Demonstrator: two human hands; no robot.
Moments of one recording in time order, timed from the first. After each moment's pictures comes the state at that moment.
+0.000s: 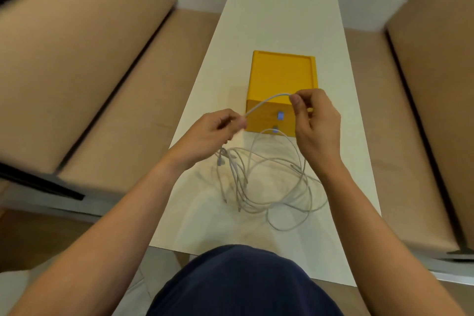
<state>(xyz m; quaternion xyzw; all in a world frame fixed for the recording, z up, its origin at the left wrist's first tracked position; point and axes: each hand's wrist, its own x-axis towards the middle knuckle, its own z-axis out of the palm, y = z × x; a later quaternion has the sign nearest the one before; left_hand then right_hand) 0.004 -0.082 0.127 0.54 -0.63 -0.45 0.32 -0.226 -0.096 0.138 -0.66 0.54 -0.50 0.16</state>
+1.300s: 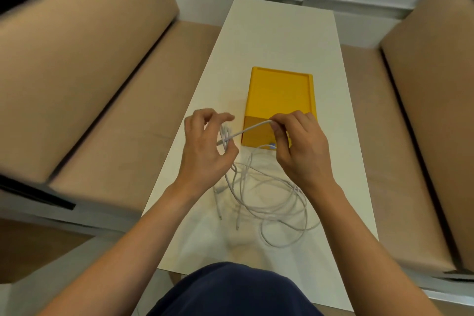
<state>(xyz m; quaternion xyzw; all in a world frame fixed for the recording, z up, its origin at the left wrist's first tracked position) -0.013 -0.071 0.120 0.60 -0.68 -0.11 0.41 -0.217 -0.098 0.139 -0.78 0.48 -0.40 -0.02</state>
